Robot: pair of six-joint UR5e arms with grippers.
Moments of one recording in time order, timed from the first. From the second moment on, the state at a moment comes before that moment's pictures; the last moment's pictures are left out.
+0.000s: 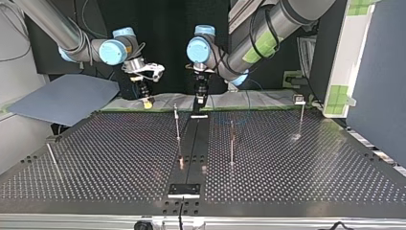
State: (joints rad) left arm -0.64 -2.24 -1.68 -2.52 -2.09 -1.64; right arm 1.97 -0.99 1.80 -0.68 1.38 1.56
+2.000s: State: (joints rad) left arm -0.64 -2.24 -1.68 -2.47 -2.03 -1.64; right arm 1.90 -0.99 1.80 -0.66 1.36 1.57
